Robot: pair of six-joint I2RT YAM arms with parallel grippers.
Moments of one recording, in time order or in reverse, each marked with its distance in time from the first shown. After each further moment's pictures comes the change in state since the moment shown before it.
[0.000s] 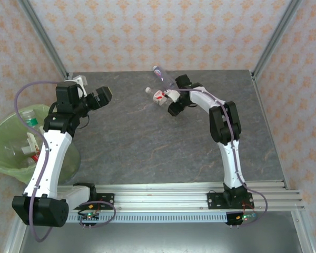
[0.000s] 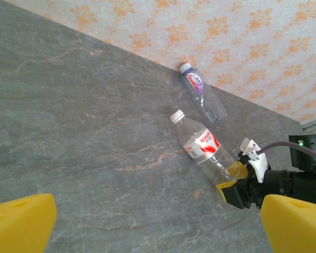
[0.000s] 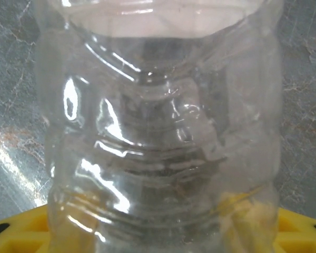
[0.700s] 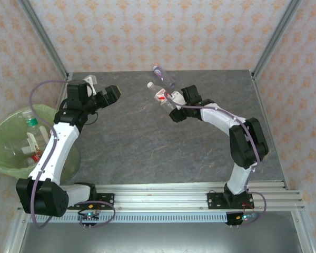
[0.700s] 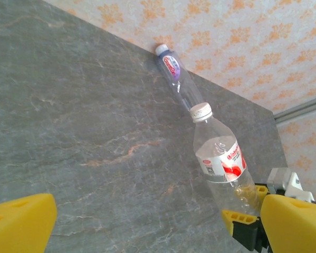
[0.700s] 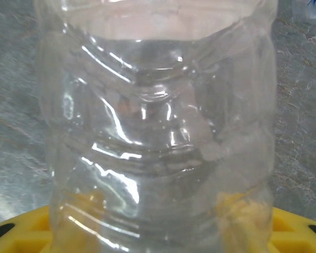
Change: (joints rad) left arm -0.077 0.117 -0.044 0.150 0.074 -0.105; right arm 0.082 -0.532 -0.608 0.377 0.043 0.215
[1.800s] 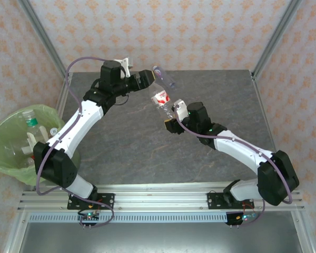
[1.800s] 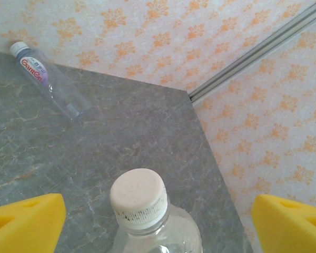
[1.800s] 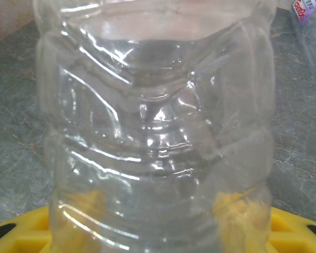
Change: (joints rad) left arm -0.262 0.314 0.328 0.143 0.041 -0.070; right arm 0.149 -0.407 -0.348 0.272 -0.022 0.277
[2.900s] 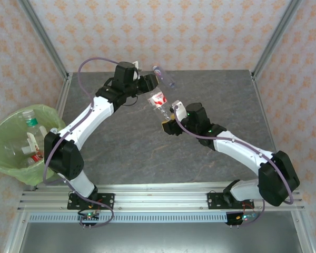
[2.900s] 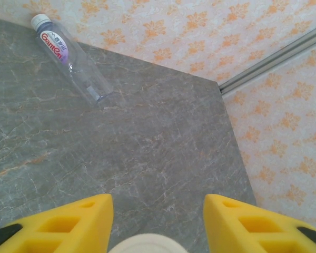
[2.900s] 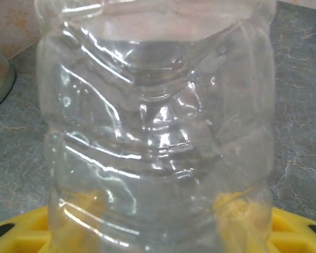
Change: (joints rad) left arm -0.072 0.112 0.069 -0.056 -0.149 -0.047; right arm 0.023 0.003 0.000 0.011 -0.057 0.030
